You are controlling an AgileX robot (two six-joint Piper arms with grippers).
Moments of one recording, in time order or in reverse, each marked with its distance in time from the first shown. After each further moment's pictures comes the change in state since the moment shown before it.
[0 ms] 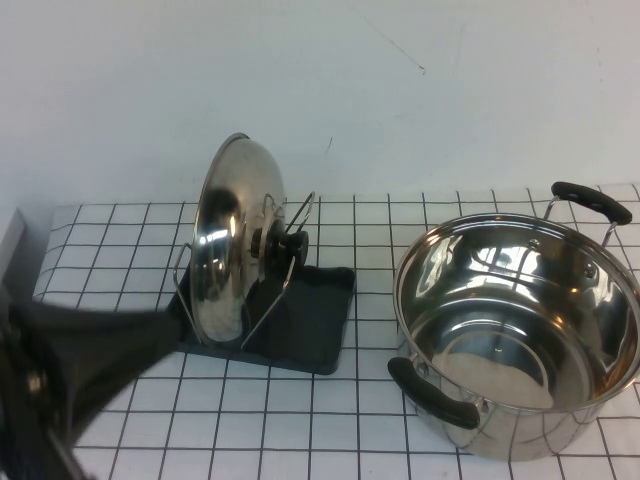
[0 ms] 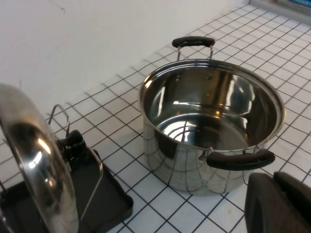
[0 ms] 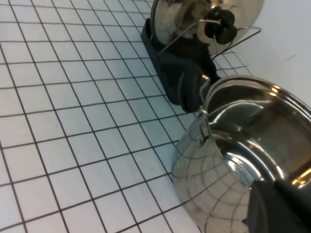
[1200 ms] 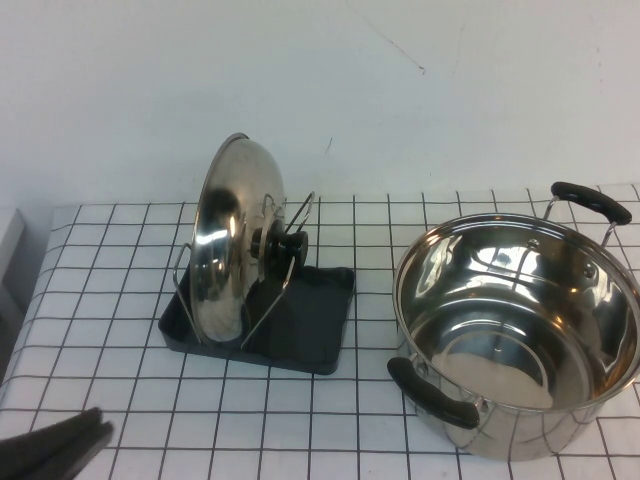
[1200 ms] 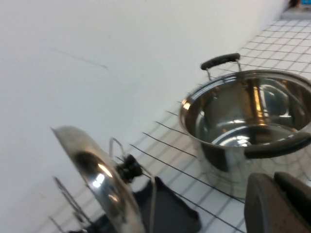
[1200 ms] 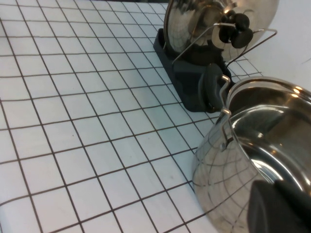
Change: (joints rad) right arm 0.000 -0.099 0.146 0.063 -0.094 0.006; left arm 0.028 -0.396 0.286 -0.079 -0.112 0.305
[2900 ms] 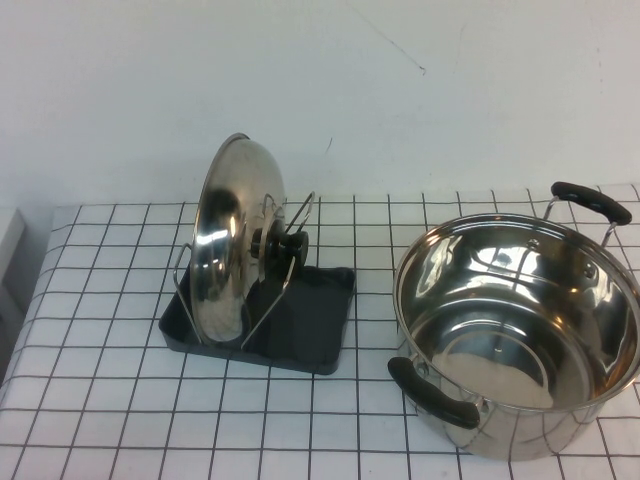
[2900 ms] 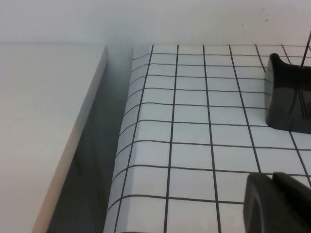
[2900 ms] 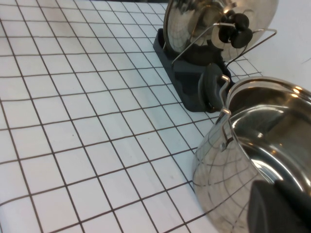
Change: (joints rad) right arm 0.000 0.000 0.000 0.000 -0.002 -0.002; left arm 0.204 -0.339 0.527 0.959 -0.350 -1.198
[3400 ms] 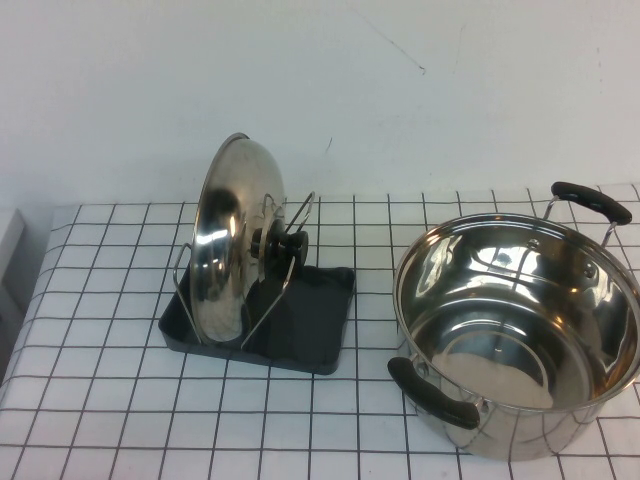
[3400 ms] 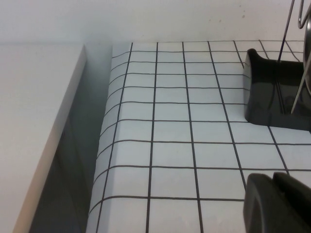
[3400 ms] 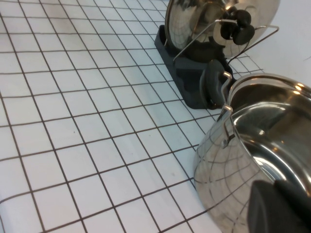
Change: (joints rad) right arm 0.000 0.000 0.000 0.000 0.008 0.000; left arm -0.055 -0.002 -0.002 0.000 0.007 -0.007
